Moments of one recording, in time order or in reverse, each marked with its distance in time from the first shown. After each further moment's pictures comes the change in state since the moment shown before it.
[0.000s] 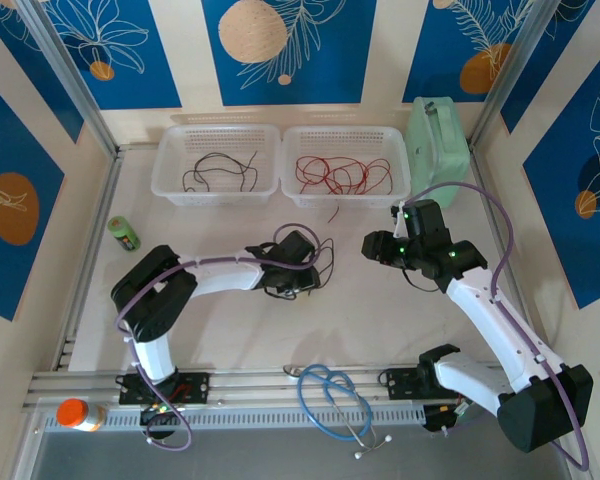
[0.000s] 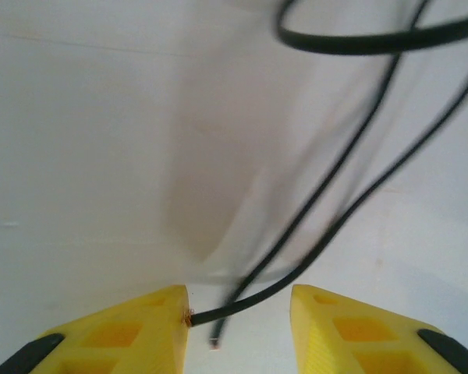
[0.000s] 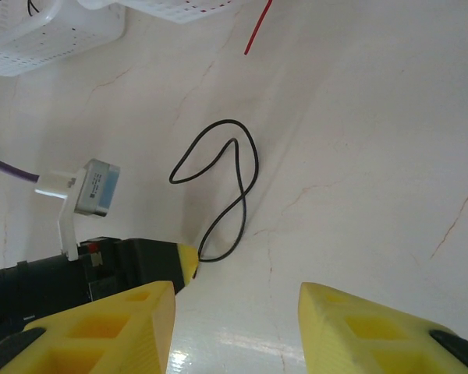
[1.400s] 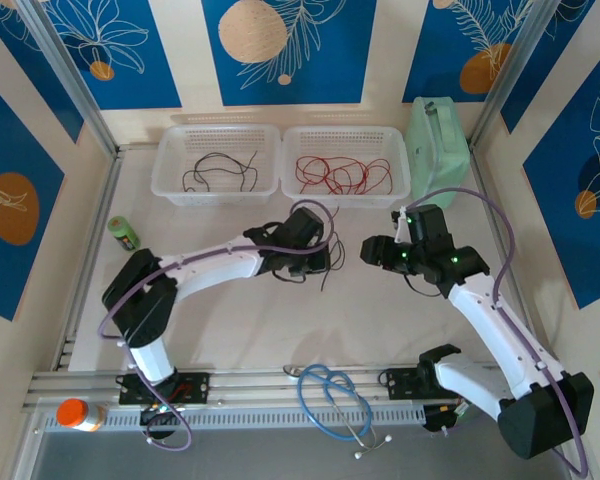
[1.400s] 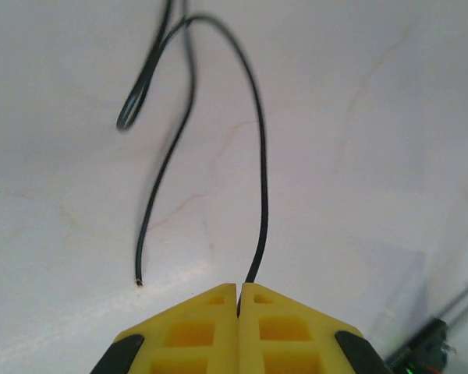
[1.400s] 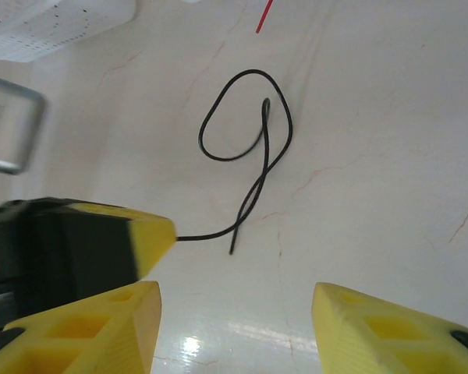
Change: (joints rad) left arm -0.008 -0.080 0.236 -0.168 0.041 0.183; right arm -0.037 -0.047 -0.045 0.003 -0.076 -0.004
